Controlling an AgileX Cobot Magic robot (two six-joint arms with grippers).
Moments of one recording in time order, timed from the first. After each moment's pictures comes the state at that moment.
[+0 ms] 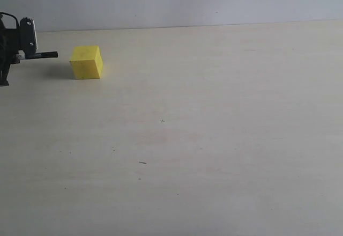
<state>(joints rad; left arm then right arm) 0.07 2.22 -1.45 0.26 0.23 1.26 0.05 0.01 0.00 0.13 0.30 -0.17</state>
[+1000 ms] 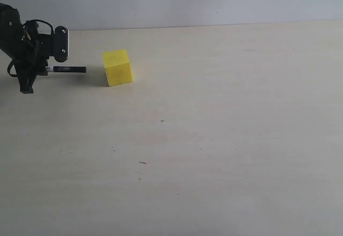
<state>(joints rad) -0.10 2.19 -1.45 0.26 0.45 1.22 0.05 0.01 0.00 0.13 0.30 -0.17</state>
